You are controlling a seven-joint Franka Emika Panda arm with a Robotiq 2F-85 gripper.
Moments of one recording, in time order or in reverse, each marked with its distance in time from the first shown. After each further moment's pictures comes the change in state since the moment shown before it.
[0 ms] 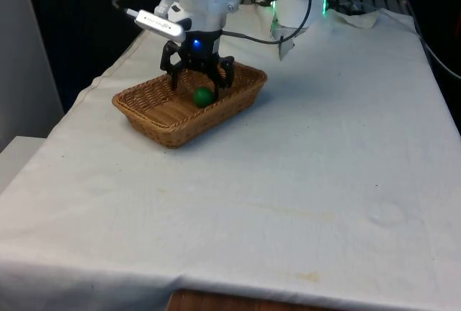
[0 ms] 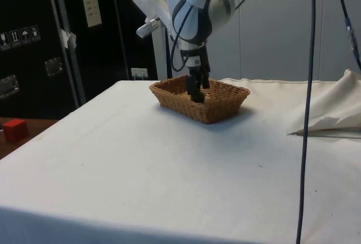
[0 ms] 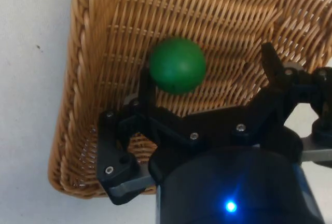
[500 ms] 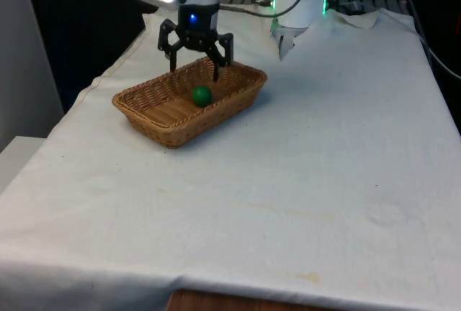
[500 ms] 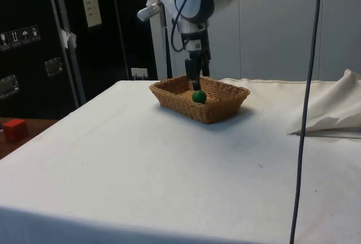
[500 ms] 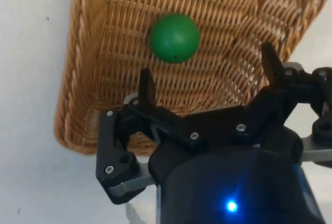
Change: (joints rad) arm 0.006 -0.128 -0.029 -0.030 -0.044 -0.066 0.006
